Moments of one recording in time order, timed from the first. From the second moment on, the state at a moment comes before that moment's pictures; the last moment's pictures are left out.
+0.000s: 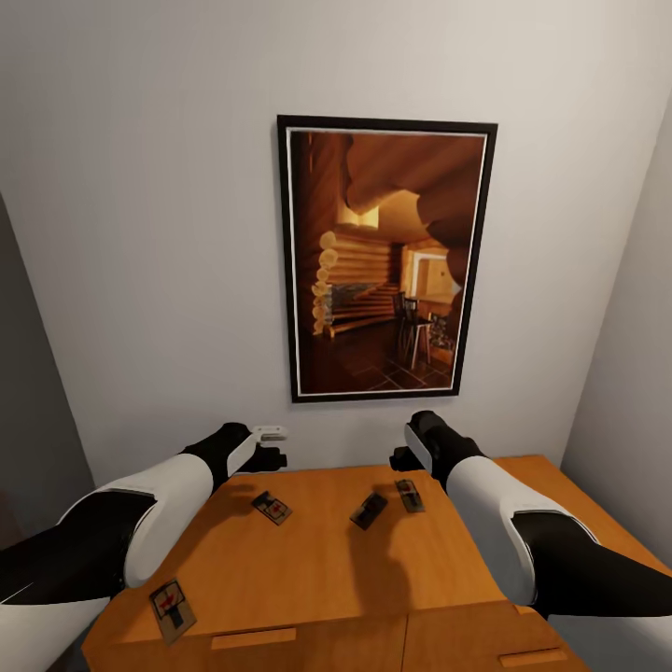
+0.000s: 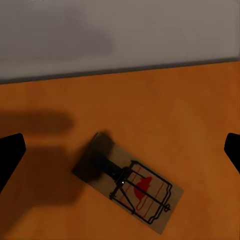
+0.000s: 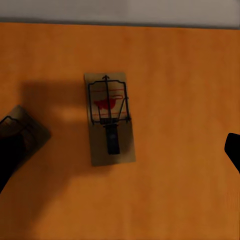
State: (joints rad) left arm -1.15 -0.09 -0.09 -0.05 0.14 0.55 0.03; right arm -1.09 0.14 -0.04 -0.27 0.09 0.82 -0.19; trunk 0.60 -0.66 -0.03
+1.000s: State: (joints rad) left arm -1.15 -0.09 -0.09 -0.05 0.14 0.55 0.03; right arm -1.09 0.14 -0.04 -0.27 0.09 0.82 -0.19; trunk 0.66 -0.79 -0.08
